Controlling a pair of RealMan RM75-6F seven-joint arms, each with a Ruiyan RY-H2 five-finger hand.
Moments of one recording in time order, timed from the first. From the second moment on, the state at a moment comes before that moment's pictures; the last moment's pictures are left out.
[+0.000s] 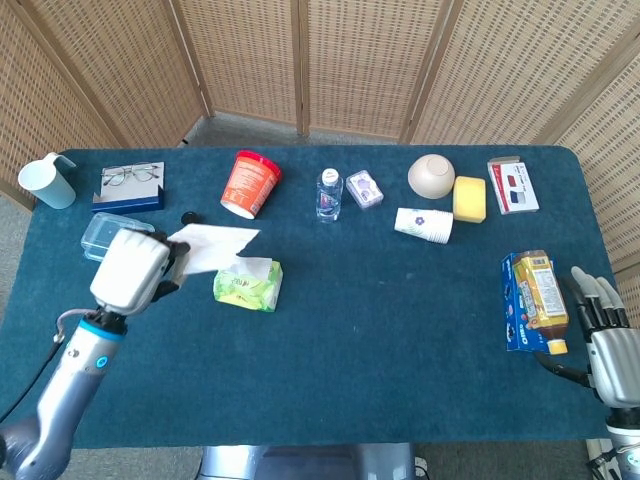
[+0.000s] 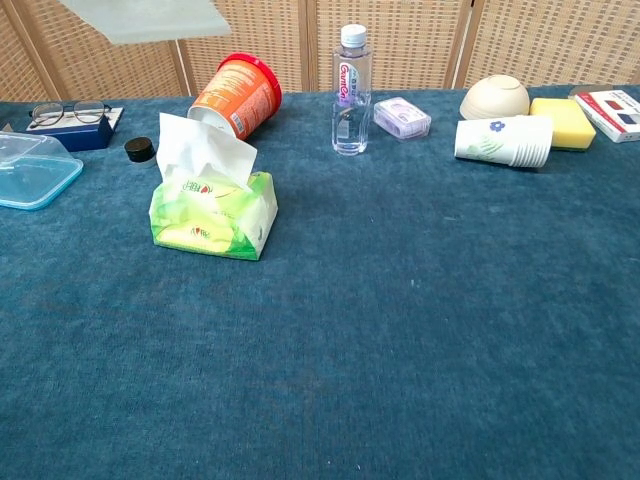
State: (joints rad) left arm -0.58 -1.11 -0.14 -2.01 1.38 1.38 0.43; right arm 0.07 -1.13 0.07 -1.51 -1.64 1.64 0.24
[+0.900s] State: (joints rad) left arm -0.22 -1.16 0.18 -1.58 1.54 1.38 0.22; right arm 0.07 -1.12 0.06 -1.53 -1.66 1.64 0.24
